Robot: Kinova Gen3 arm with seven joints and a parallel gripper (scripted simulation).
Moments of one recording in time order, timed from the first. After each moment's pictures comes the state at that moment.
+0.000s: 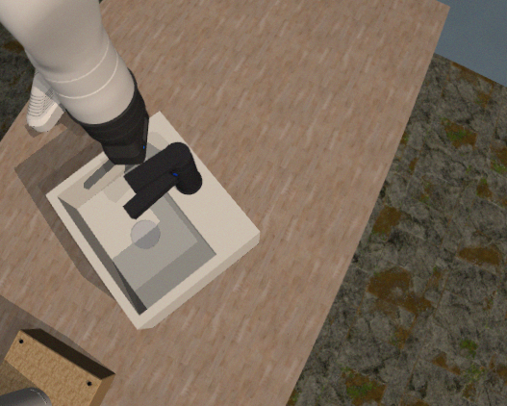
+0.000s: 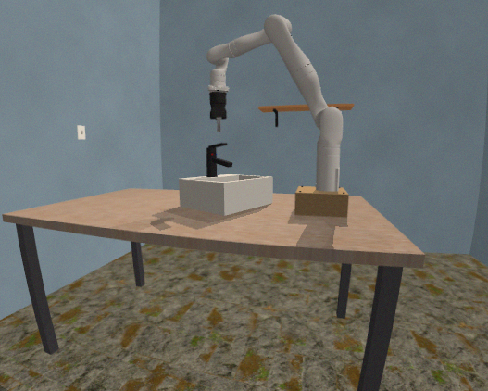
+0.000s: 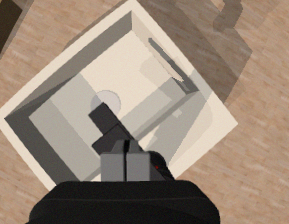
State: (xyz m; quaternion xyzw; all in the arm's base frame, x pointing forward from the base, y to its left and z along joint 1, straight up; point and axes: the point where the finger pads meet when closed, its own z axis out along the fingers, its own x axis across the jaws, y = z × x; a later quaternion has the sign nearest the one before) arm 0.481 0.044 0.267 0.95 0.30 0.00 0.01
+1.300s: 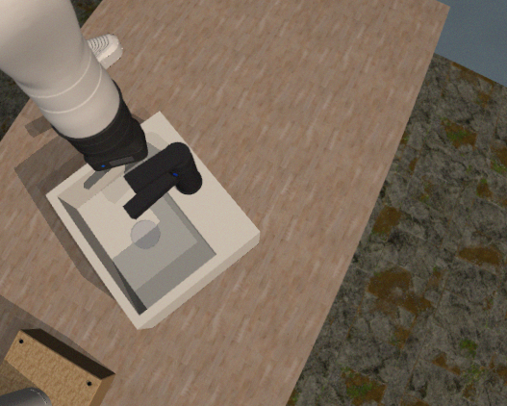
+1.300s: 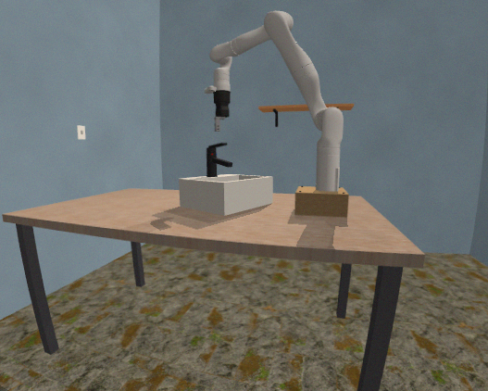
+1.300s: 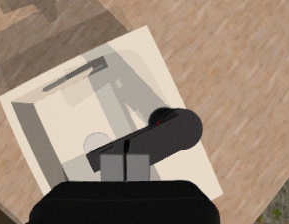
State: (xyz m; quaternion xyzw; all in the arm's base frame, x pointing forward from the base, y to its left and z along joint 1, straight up) arm 0.489 0.043 0.269 0.94 -0.34 0.00 0.01
